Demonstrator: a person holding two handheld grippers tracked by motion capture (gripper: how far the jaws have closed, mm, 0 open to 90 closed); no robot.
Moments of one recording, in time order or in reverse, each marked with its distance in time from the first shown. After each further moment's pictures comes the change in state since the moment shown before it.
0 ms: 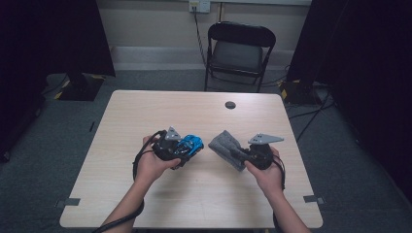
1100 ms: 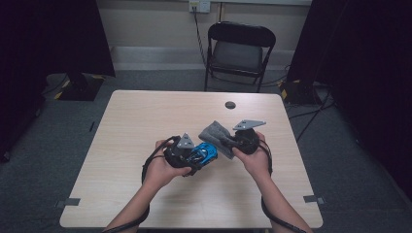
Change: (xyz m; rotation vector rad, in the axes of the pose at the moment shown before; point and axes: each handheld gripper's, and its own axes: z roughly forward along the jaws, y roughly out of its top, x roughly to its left) left arm -0.032 0.013 0.007 -0.008 -0.095 0.094; right arm 0.005 0.040 0.040 0.065 0.012 -0.103
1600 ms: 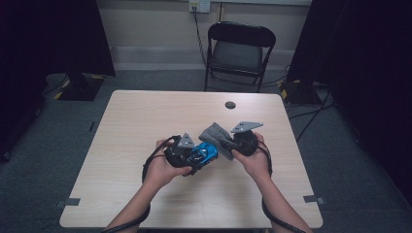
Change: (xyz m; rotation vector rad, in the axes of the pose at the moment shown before) left arm -0.001 0.002 0.000 -0.003 -0.011 0.006; right arm 0.001 -0.004 0.002 0.016 -0.014 -0.049
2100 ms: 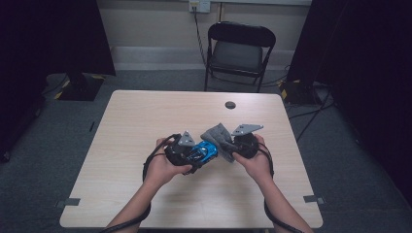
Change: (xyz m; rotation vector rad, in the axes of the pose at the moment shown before) left arm 0.006 0.002 0.001 0.014 0.022 -0.010; right arm 0.002 -0.006 -0.002 0.009 0.027 -0.041
